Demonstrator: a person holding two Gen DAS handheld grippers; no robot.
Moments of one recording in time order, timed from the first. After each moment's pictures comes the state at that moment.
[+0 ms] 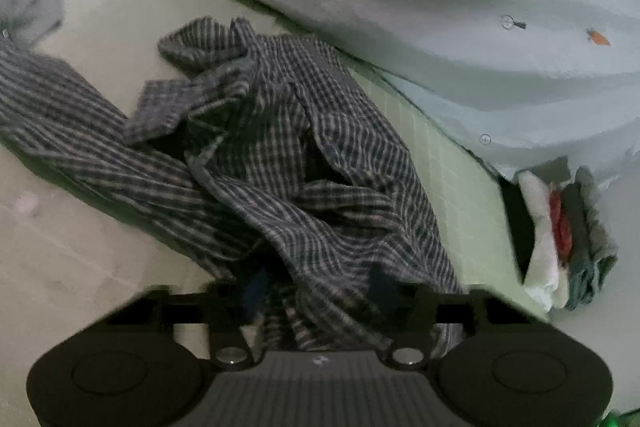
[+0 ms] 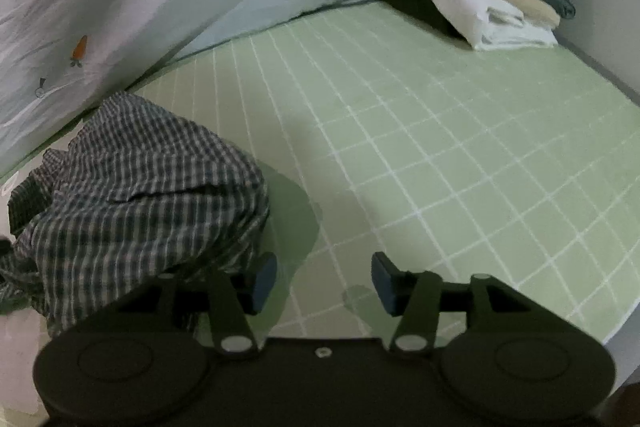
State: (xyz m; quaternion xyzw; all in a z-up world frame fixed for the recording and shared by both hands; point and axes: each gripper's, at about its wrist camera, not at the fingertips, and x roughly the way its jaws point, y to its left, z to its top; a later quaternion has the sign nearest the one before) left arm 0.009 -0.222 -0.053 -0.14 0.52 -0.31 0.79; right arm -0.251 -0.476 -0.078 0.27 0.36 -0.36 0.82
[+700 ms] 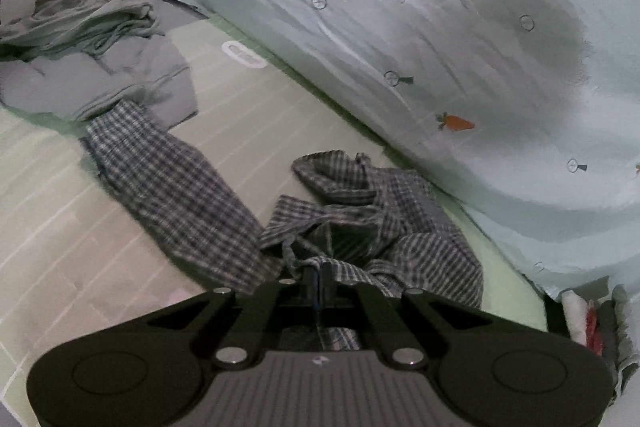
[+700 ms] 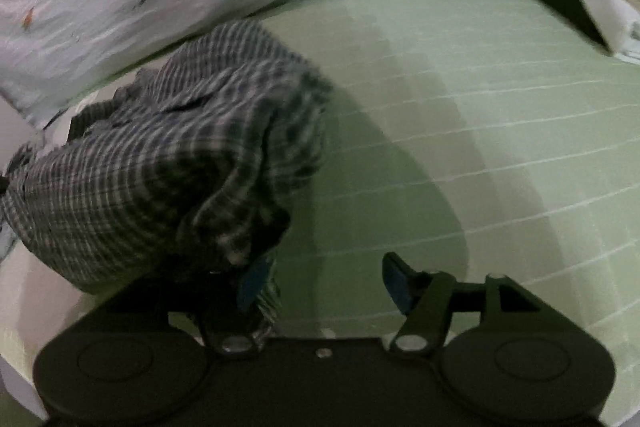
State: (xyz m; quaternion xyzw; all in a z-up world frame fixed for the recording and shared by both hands) left arm 0.034 -0.107 -0.022 -0.20 0.42 -0.19 0.87; right arm -0.178 -0.419 -0.092 0.24 0.41 -0.21 0.85
